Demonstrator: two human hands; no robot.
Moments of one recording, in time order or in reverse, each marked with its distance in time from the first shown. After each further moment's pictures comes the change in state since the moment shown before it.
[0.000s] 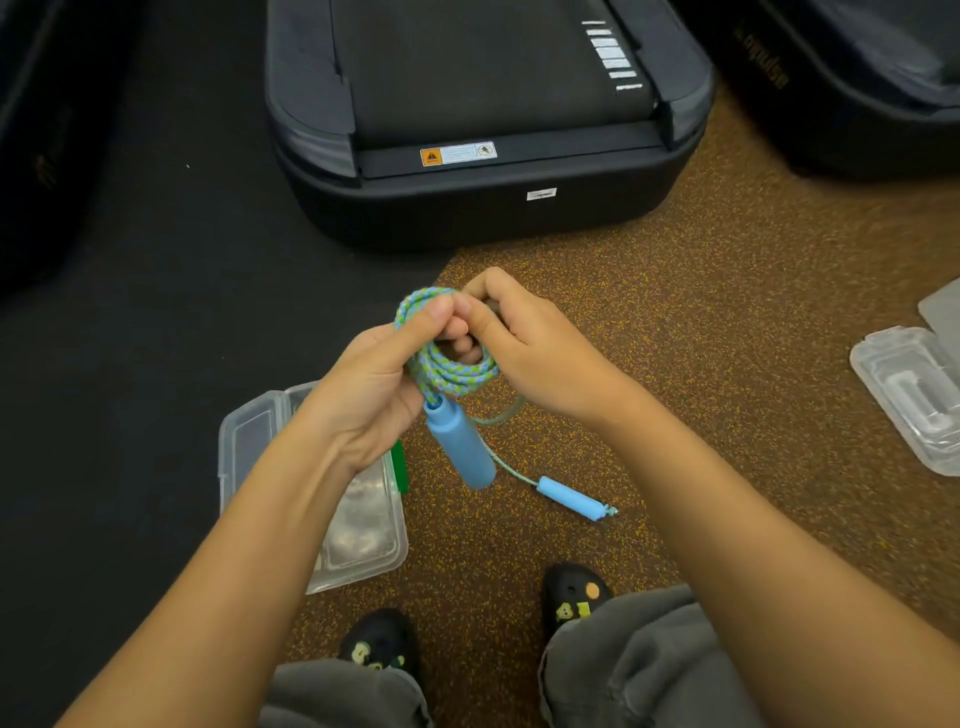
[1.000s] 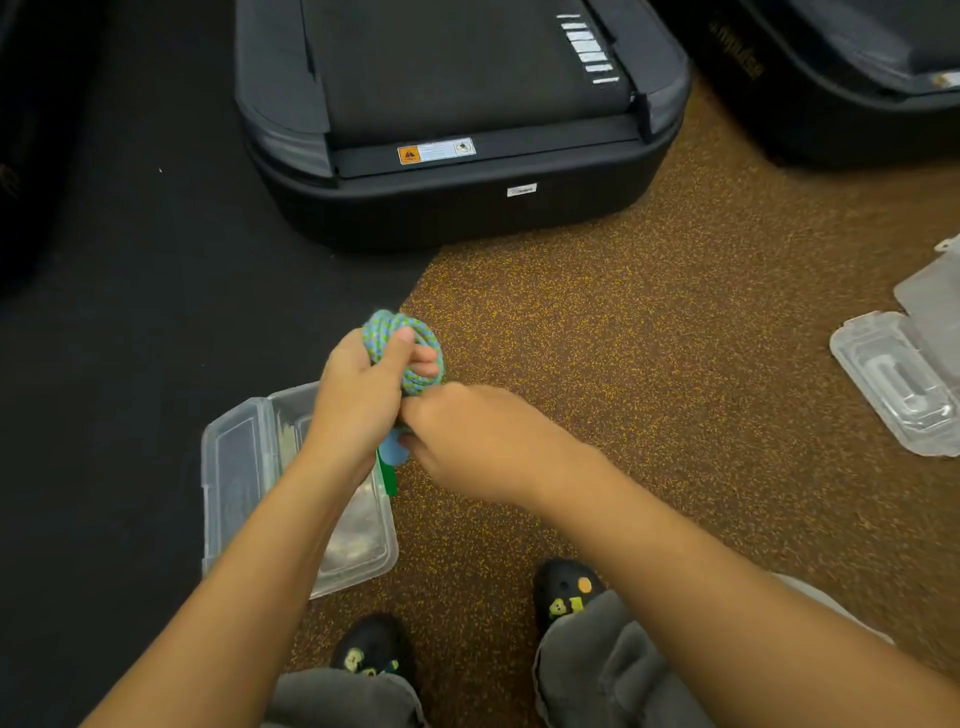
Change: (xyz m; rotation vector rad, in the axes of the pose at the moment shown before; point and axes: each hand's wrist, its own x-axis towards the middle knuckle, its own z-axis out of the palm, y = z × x) left_hand 0.010 -0.025 -0.005 0.594 0.427 0.158; right_hand -0.025 -0.008 0.042 -0.731 -0.341 -0.101
